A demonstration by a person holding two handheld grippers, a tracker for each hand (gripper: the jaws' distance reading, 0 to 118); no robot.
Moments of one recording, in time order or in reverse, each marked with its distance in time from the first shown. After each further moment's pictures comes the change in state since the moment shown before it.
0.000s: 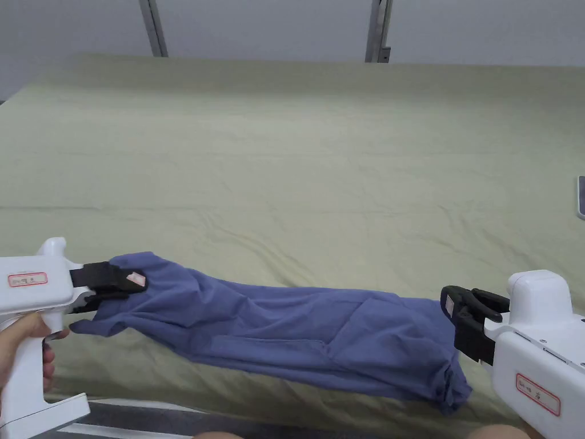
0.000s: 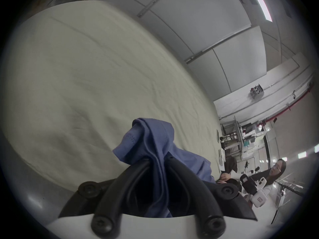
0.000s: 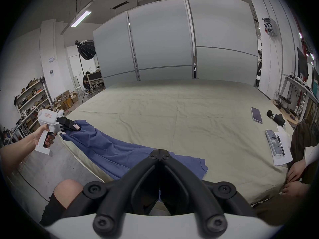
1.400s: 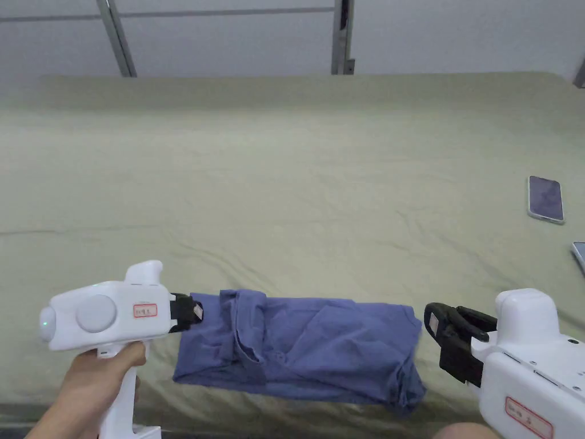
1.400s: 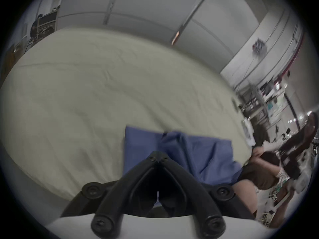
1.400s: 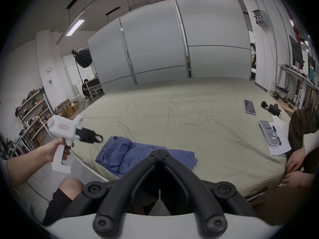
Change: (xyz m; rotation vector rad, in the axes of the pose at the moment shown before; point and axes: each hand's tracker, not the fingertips) left arm 0.114 -0.095 -0.088 -0.131 0.257 -0.335; right arm 0.033 -0.012 0.041 0.019 0.009 -0.075
